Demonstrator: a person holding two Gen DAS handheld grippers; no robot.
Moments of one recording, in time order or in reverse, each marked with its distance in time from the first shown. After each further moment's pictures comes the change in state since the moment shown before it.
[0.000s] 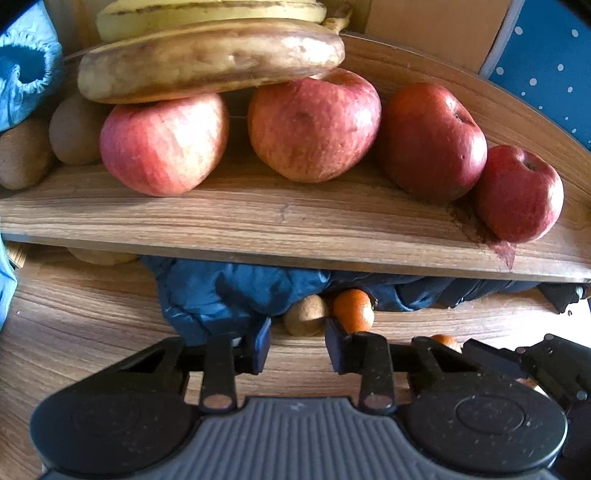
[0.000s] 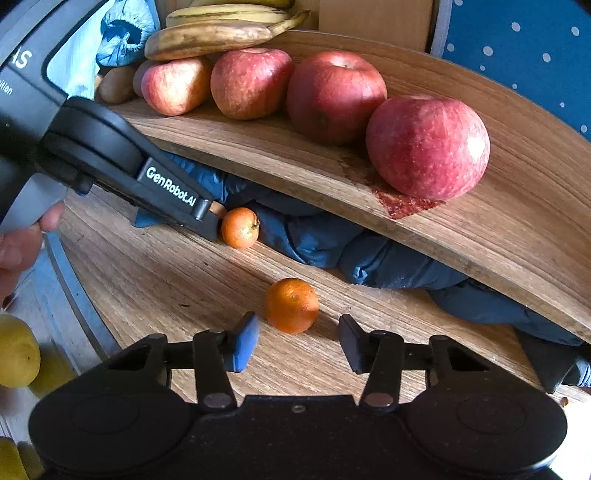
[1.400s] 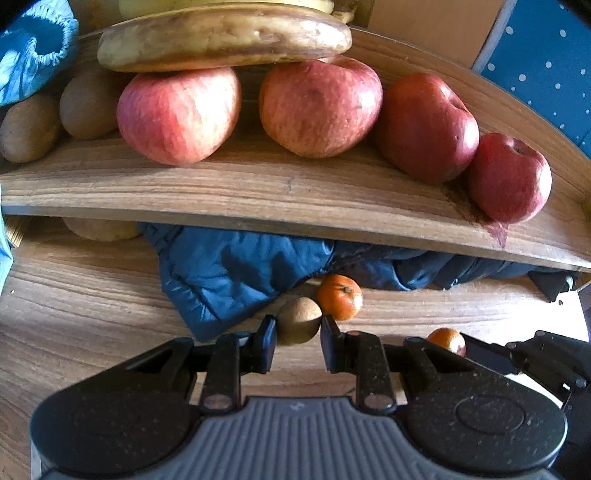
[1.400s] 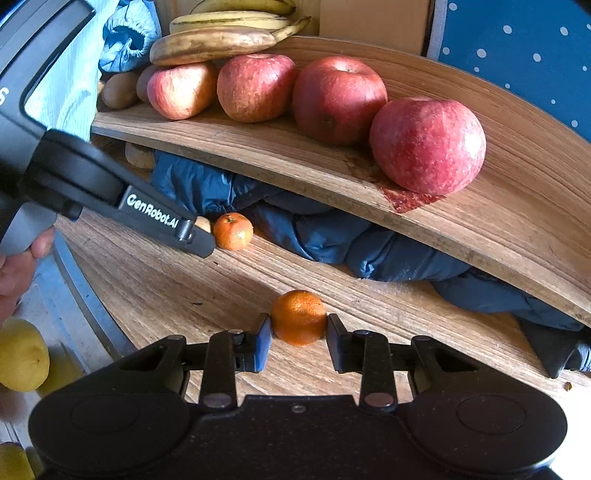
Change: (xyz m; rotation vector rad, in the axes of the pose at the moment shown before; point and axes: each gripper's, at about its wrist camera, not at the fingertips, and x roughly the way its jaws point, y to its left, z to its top) left arm 0.003 0.027 -0.034 -0.004 0.000 -0.031; right arm -0.008 0.008 -0.003 0.036 -0.016 -0.006
